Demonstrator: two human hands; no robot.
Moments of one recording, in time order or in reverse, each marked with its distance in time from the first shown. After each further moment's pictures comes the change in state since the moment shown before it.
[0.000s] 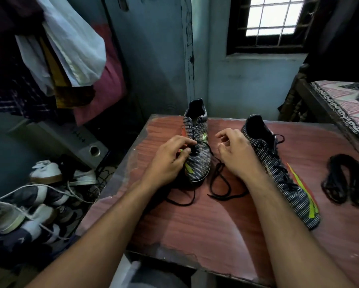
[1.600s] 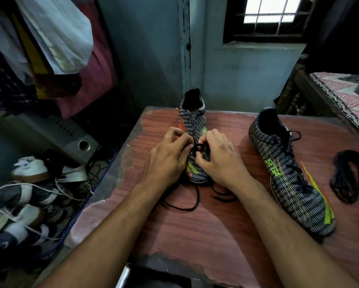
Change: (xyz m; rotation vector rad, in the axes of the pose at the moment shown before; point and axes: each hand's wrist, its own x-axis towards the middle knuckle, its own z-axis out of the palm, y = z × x) left_hand -0.002 -0.014 0.014 0.302 0.086 -0.008; right_hand -0.014 -0.031 0.033 -0.078 -0.072 -0.141
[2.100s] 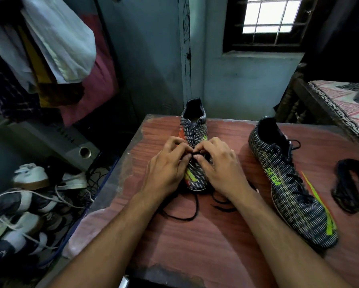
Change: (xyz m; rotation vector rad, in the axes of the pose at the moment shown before) left_hand 0.000 -0.004 0.002 -0.057 -0.016 -0.020; right_hand 0.001 0.006 0.004 0.019 0.063 -0.021
